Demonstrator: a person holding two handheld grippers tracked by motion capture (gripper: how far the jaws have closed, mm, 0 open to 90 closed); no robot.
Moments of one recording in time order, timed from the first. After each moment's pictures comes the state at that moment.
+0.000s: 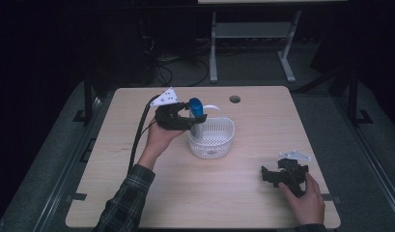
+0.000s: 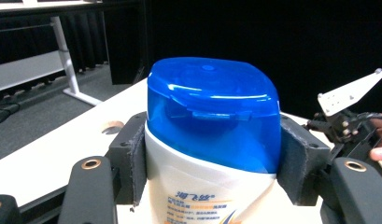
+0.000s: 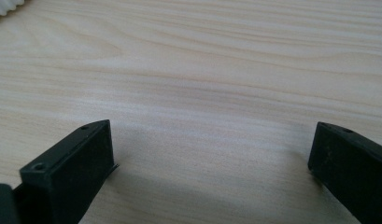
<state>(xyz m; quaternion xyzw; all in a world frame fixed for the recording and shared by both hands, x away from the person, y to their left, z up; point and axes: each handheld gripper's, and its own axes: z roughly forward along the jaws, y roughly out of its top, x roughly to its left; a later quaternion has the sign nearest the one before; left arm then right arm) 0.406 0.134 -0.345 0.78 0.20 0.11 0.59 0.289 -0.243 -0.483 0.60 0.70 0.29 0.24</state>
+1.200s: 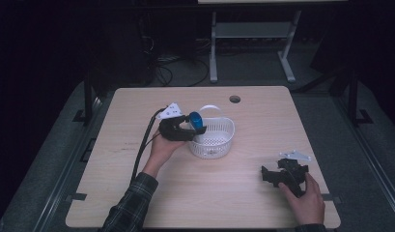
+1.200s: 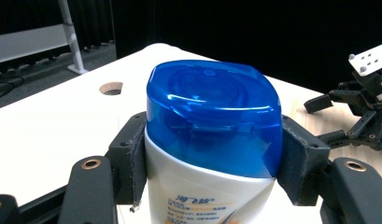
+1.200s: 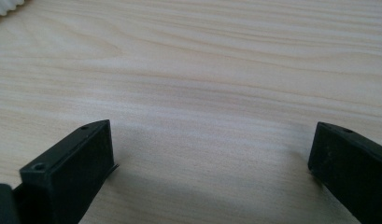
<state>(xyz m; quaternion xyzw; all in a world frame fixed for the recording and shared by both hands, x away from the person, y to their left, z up) 0.407 0.133 -0.398 0.79 0.22 0.11 0.56 0.290 -0.243 -0.483 0.60 0.70 0.29 0.24</state>
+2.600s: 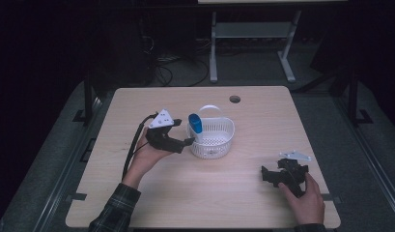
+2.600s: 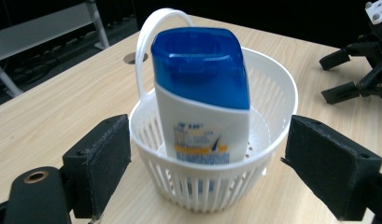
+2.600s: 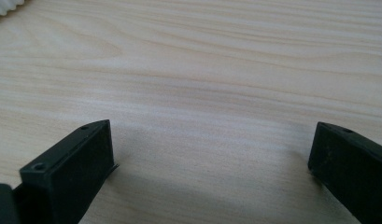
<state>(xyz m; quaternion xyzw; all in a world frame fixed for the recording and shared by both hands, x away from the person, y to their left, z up) 0.367 0.165 -0.378 0.83 0.23 0.15 0.49 0.289 -0.243 -0.483 0.60 0.70 0.29 0.23</state>
